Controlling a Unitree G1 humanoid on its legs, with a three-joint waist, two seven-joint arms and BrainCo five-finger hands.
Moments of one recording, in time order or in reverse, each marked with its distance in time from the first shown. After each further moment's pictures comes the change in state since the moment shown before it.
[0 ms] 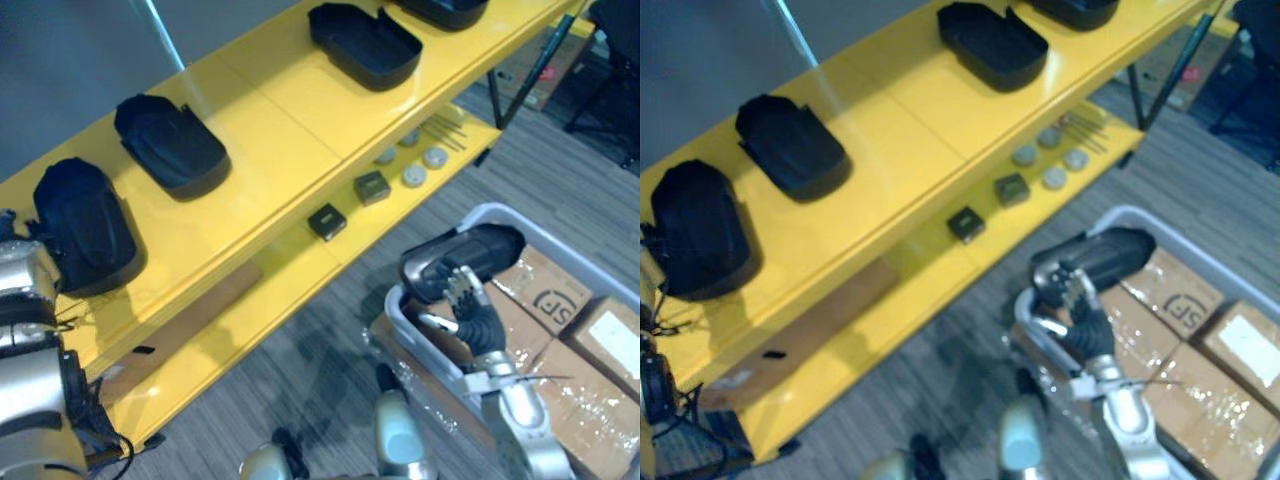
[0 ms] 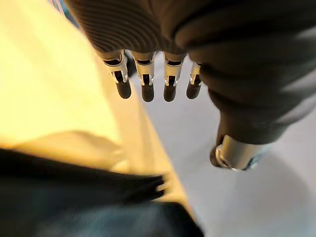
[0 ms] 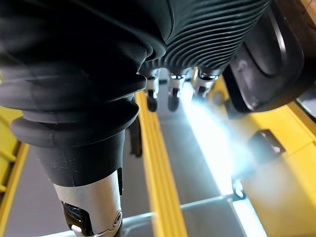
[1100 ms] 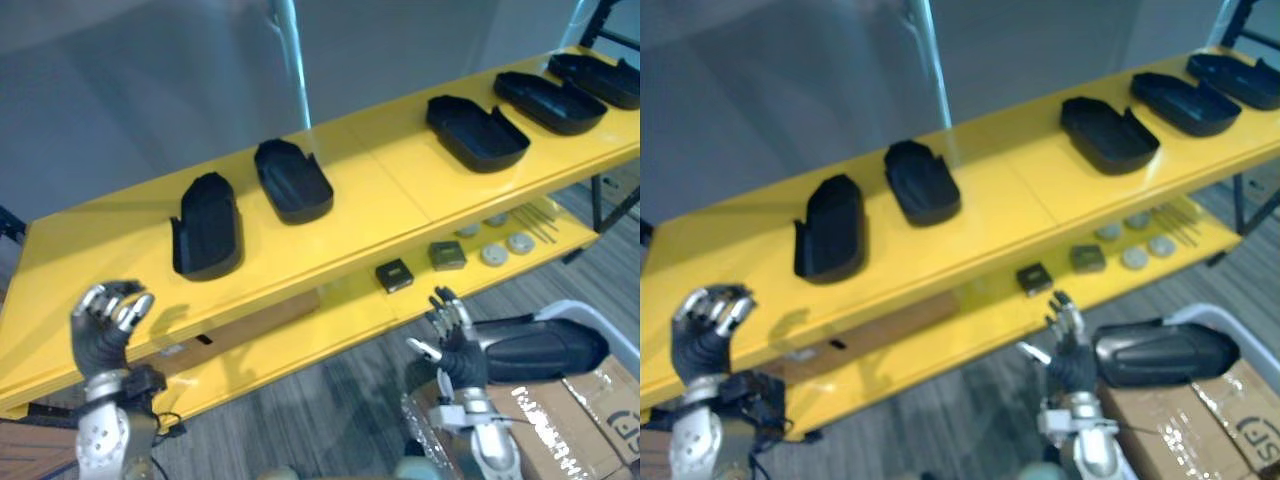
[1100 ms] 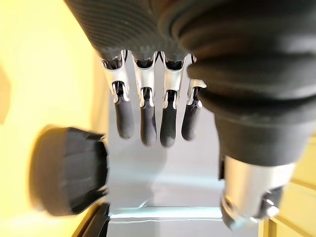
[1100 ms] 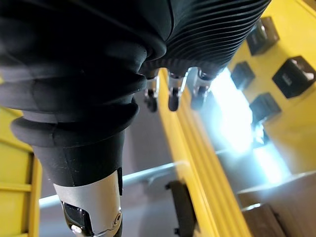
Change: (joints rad) left arm 1.212 -0.690 -0.032 -1.376 -0.196 -0.501 -0.445; right arm 0.170 0.194 0.063 -0.006 -0.109 -0.076 -0.119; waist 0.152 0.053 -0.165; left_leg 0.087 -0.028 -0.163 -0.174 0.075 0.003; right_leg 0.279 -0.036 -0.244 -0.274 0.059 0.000
